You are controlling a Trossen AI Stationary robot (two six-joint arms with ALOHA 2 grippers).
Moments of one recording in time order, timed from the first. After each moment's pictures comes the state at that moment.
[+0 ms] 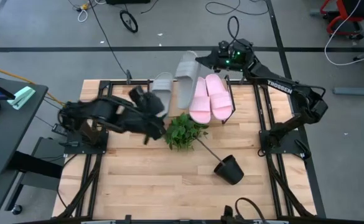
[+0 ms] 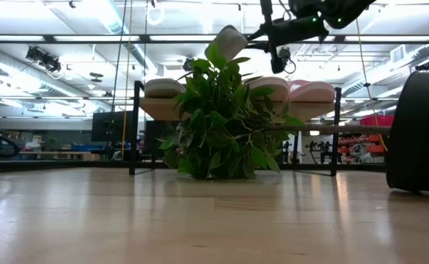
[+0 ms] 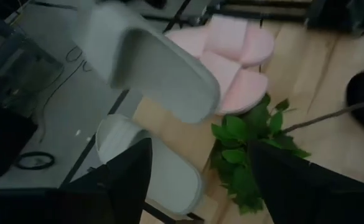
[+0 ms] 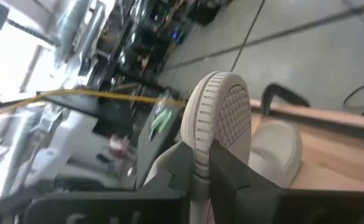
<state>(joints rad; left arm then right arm) -0.27 1.79 2.35 -1.57 -0.78 -0.46 -0.75 1.47 1.22 0.17 -0.48 1.05</state>
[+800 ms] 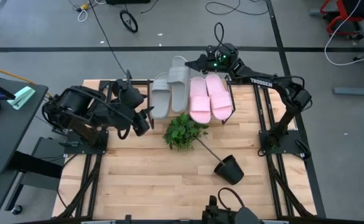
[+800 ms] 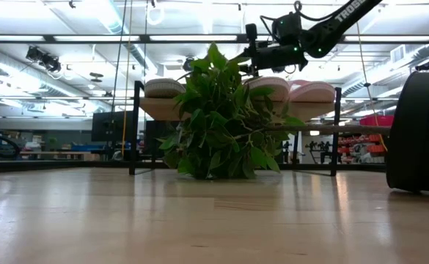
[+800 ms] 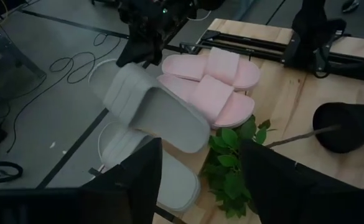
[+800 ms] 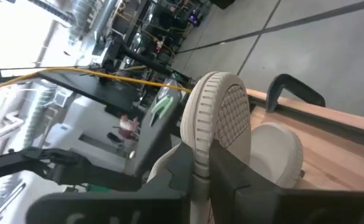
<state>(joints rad) -0.32 1.64 2.35 -1.57 -0.79 -0.50 -0.76 1.71 1.22 0.43 -0.60 1.02</state>
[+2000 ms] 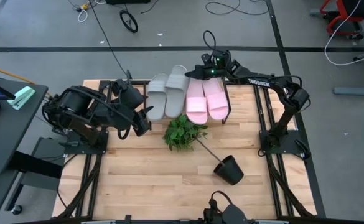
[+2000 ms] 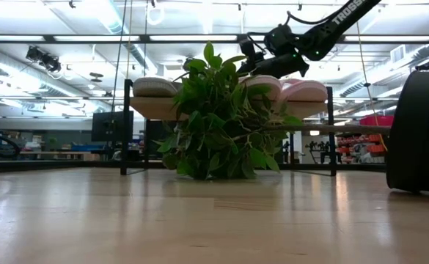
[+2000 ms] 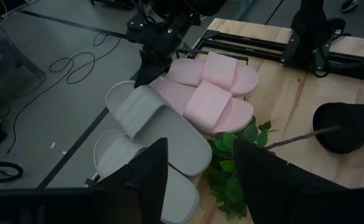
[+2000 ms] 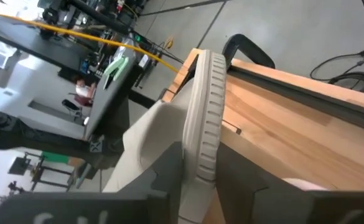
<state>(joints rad) -0.32 1.64 2.35 -1.57 -0.79 -0.50 -0.73 1.74 1.22 0.19 -0.59 0.80</state>
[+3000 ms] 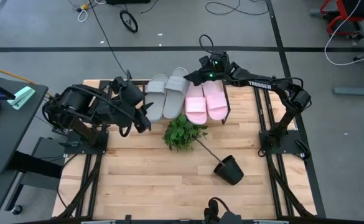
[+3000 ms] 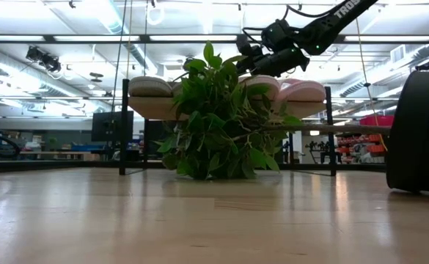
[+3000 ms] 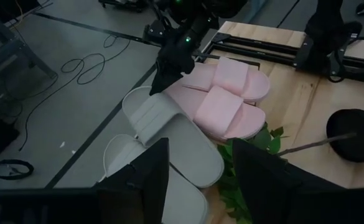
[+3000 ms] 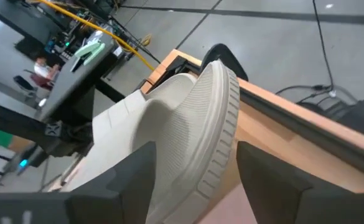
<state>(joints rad) -0.29 1.64 2.35 -1.57 -0.82 -0.49 -0.68 1.71 1.22 0.11 -0.46 0.58</state>
